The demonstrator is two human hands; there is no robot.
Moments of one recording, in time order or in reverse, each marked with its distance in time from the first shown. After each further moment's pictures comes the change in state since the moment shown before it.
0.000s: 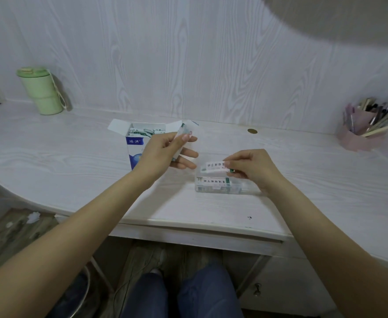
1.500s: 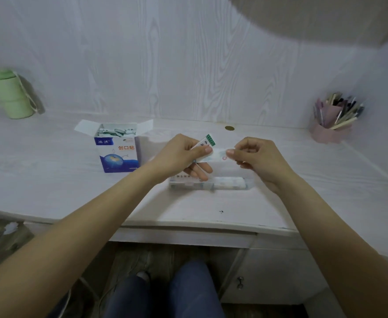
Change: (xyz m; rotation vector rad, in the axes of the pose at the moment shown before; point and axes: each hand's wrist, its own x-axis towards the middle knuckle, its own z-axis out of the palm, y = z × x) left_hand 0.014 0.012 0.073 0.186 -0.326 -0.093; right_hand -0.026 -0.004 -0.061 0.012 0.084 -0.136
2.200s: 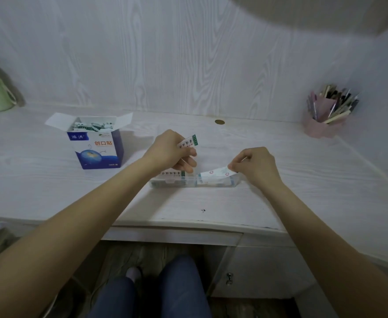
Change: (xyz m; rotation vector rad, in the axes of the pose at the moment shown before) left_hand 0.034 -0.009 0.015 0.143 0.157 -0.130; right_hand 0.016 0.043 -0.024 -0.476 0.167 0.088
